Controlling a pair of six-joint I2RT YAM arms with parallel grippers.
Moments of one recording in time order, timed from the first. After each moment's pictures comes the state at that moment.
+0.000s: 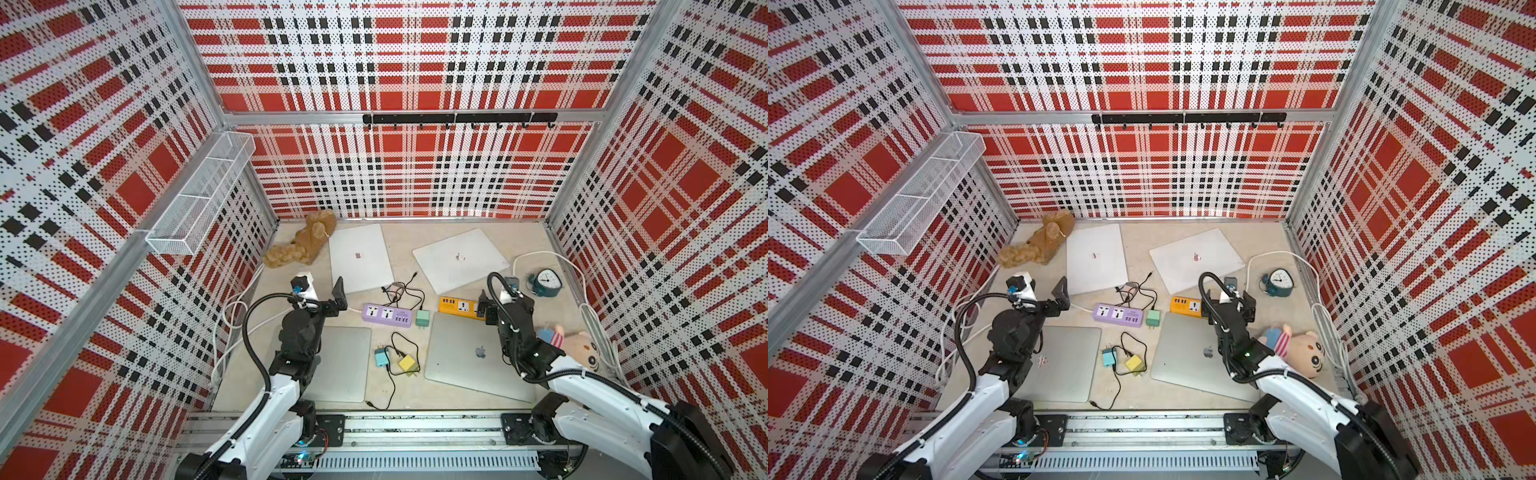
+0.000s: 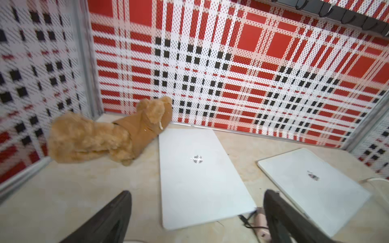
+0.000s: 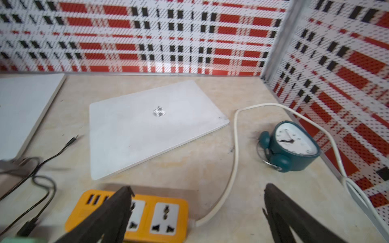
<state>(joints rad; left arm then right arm) -0.19 0.80 0.20 0.60 -0.15 -0.12 0.55 0.95 0.34 0.29 0.70 0.15</state>
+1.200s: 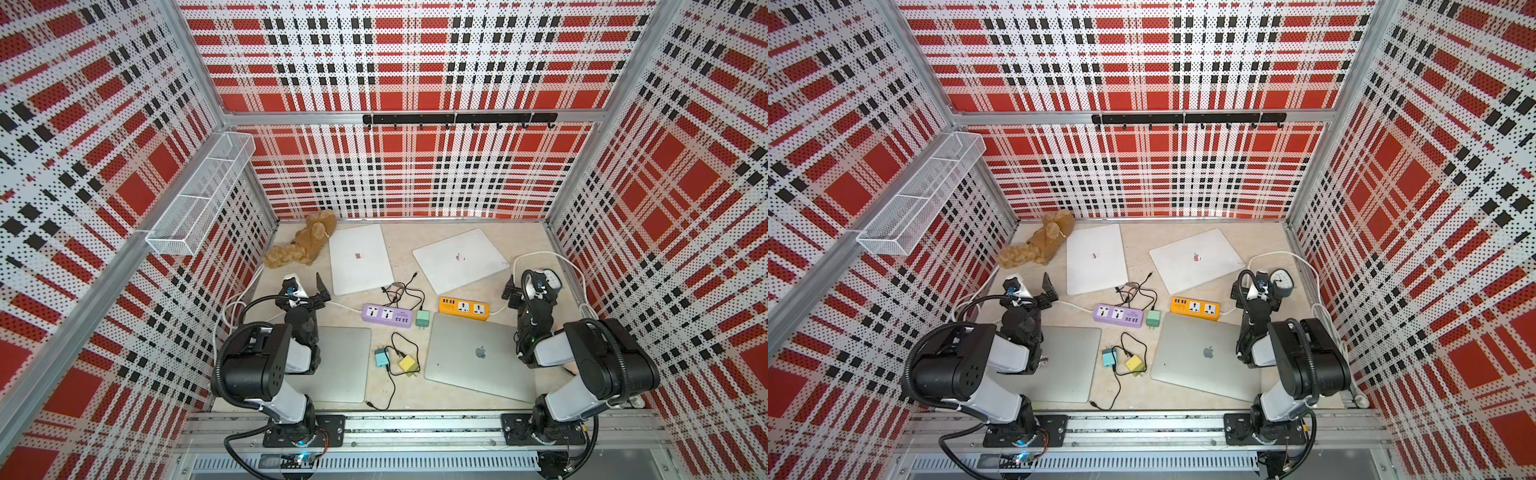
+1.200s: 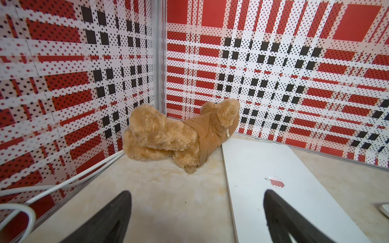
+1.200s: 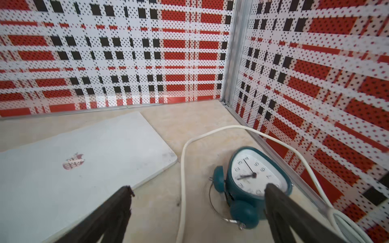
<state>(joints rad) 0.00 1.58 0.19 1.43 -0.28 -0.10 0.08 1.58 0.27 1.25 0.38 0.00</state>
